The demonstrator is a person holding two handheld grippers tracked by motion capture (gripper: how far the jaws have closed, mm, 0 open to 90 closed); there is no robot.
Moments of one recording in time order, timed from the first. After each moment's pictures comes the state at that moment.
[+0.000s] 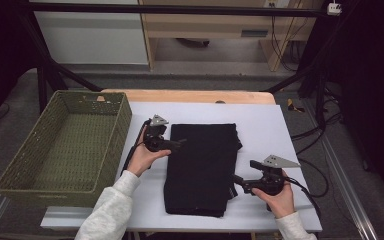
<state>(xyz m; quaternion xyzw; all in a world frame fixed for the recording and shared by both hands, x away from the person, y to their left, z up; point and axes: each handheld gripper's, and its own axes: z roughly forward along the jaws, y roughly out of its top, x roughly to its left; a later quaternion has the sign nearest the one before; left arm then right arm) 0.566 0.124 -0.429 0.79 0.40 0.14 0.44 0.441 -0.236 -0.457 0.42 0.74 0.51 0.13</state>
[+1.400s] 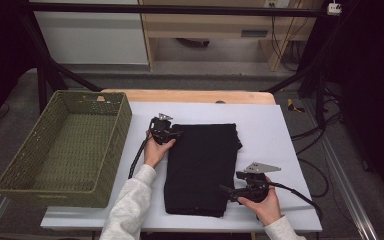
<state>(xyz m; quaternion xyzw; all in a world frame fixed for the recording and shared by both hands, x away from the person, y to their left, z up) 0.620 0.112 -0.481 0.78 0.46 0.15 0.40 0.432 -0.199 -0.475 0.43 0.77 0.46 0.08</state>
